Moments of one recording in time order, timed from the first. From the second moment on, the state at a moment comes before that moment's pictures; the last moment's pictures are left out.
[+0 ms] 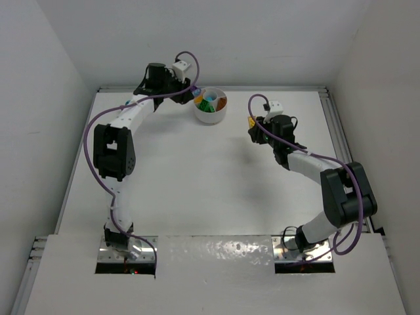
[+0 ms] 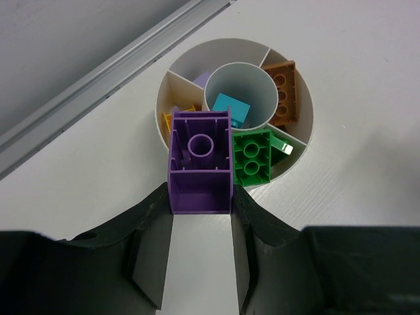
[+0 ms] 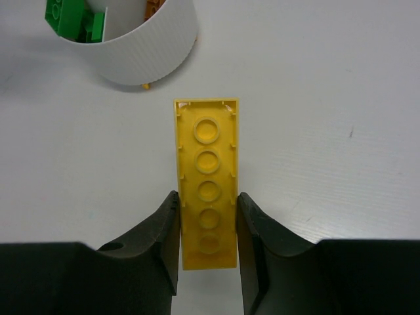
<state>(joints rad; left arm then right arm) -0.19 2.14 1.85 -0.23 0.51 0.20 0.27 1.56 0.76 0.40 -0.06 0.17</state>
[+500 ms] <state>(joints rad) -0.19 2.14 1.85 -0.23 0.51 0.21 0.27 1.56 0.76 0.40 -0.06 0.17</state>
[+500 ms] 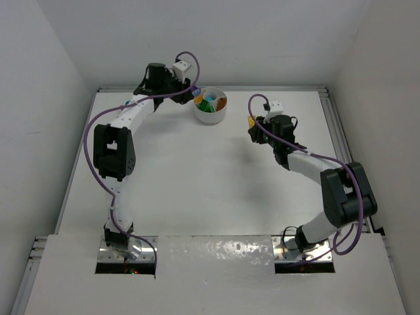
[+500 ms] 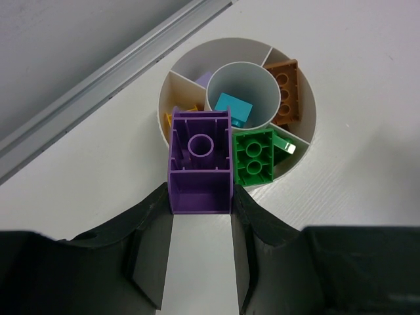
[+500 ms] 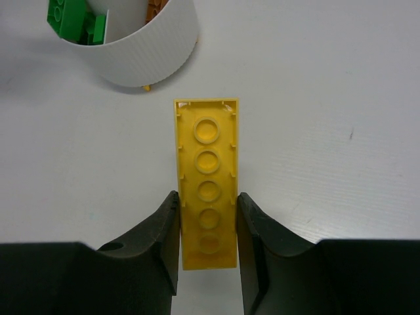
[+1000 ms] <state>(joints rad) -0.05 2.14 1.87 -0.21 0.36 0.15 0.27 1.54 0.76 0.41 -0.05 0.17</state>
